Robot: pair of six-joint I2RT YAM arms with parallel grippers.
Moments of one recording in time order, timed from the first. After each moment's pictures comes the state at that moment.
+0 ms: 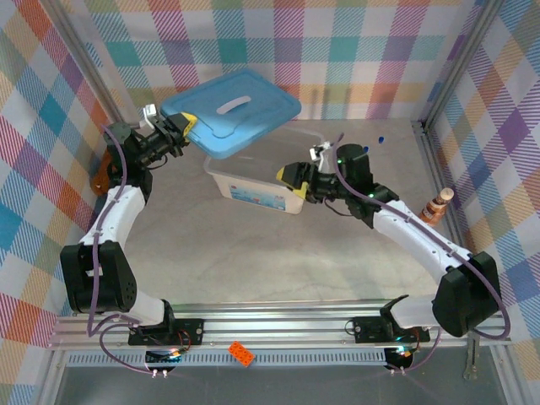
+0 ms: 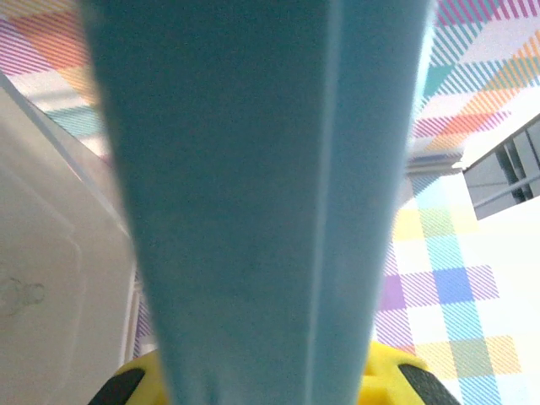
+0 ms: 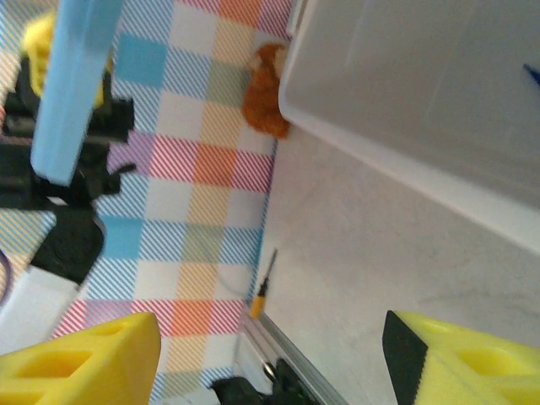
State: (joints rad) left arm 0.10 1.47 1.12 0.46 0.90 -1.54; right arm 0.54 1.35 1.07 -0.13 -0.63 0.95
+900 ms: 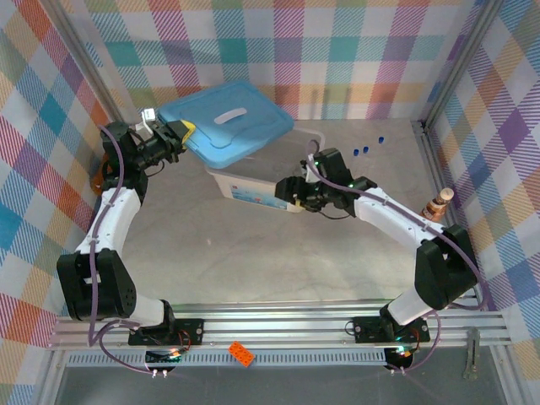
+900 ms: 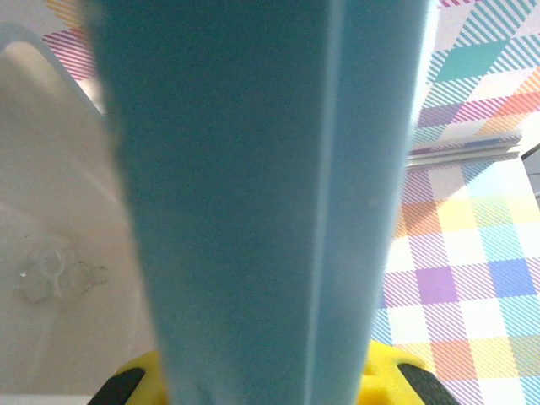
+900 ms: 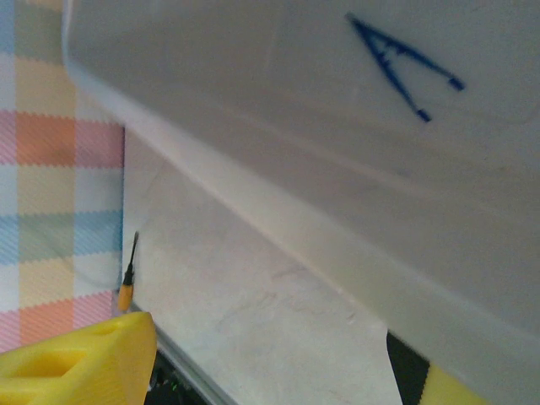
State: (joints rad) left arm 0.12 1.42 1.13 0.23 0.93 -1.33; right arm 0.52 1.53 1.14 -0.37 -0.49 0.74
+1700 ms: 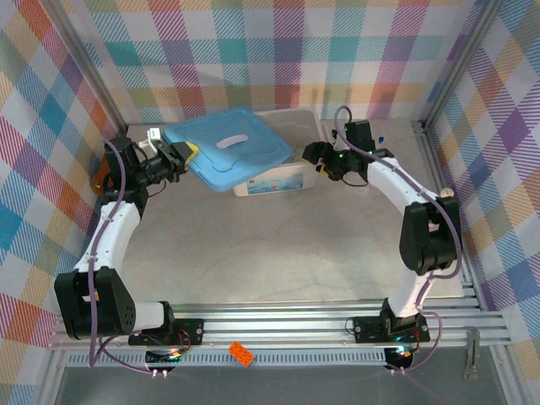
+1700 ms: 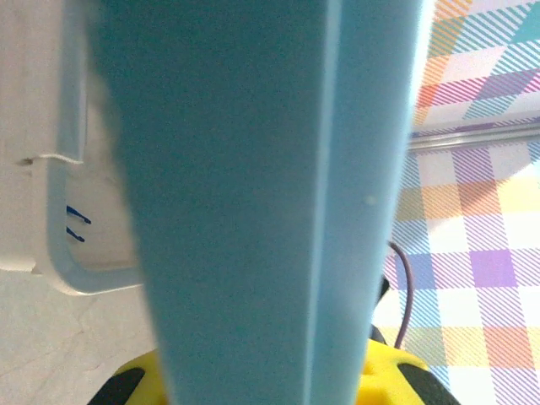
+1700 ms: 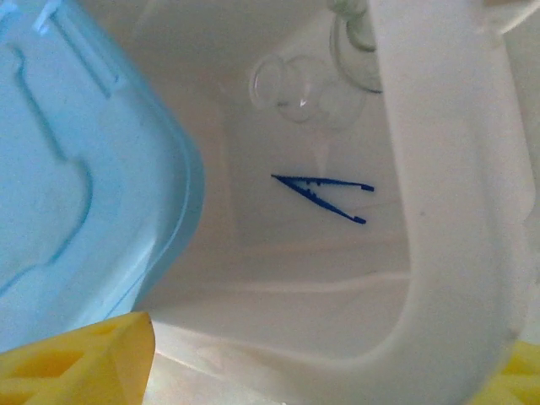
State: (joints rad) left arm 0.12 1.31 1.02 0.06 0.93 -1.17; right arm 0.24 1.80 1.41 -0.38 -0.58 0.71
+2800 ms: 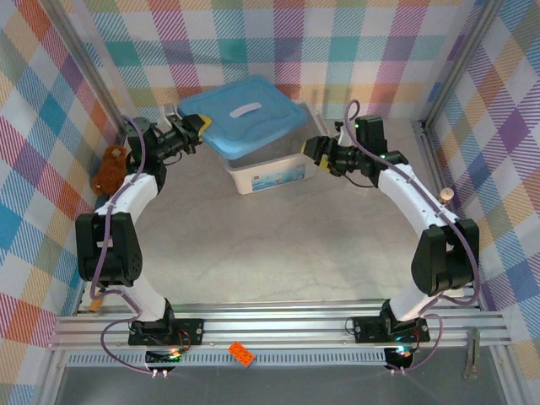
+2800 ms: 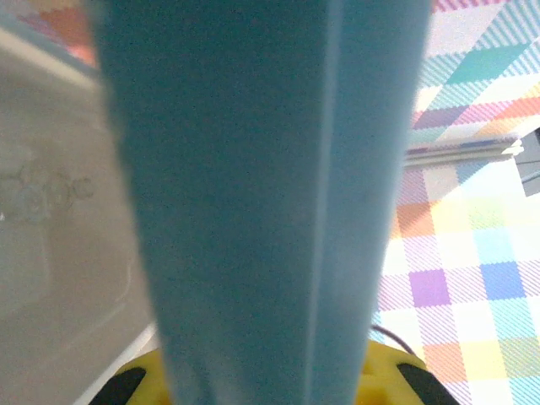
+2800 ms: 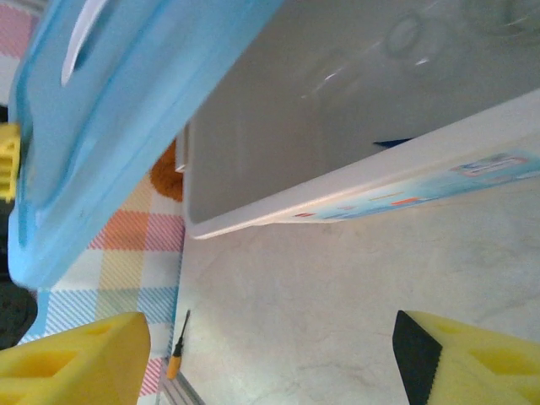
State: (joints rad) left arm 0.04 1.68 1.21 0.53 0.89 -1.45; right arm 0.29 1.60 1.35 -0.36 -0.68 0.69
